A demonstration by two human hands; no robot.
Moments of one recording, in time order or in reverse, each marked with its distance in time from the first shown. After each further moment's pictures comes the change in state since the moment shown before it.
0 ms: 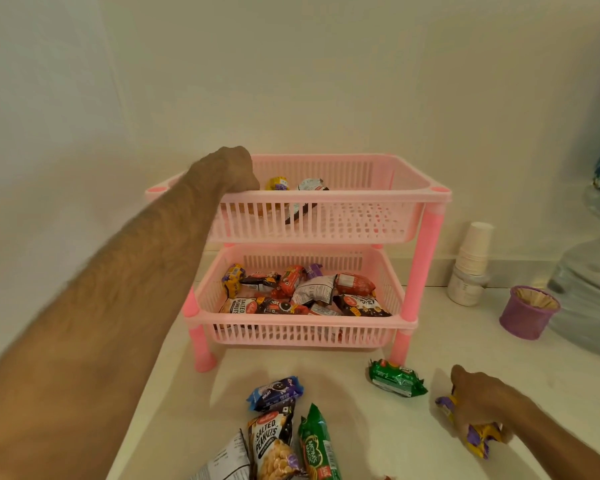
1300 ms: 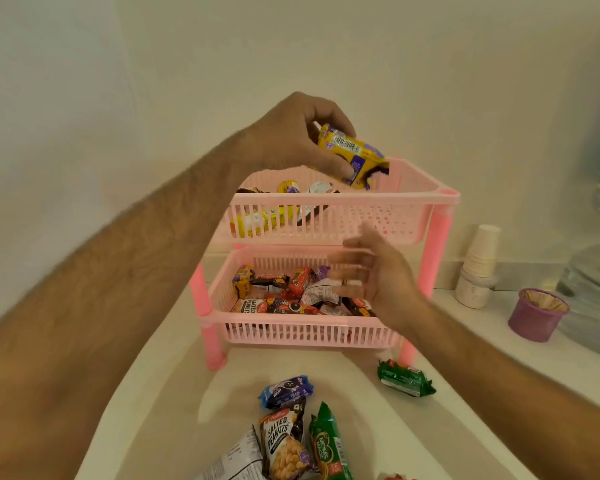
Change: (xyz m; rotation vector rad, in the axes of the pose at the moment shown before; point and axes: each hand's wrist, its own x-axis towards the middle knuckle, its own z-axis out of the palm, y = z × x) left_hand -0.060 0.048 -0.046 -0.647 0.097 0.813; right_hand -0.080 -0.163 -0.103 1.631 0.137 -0.896
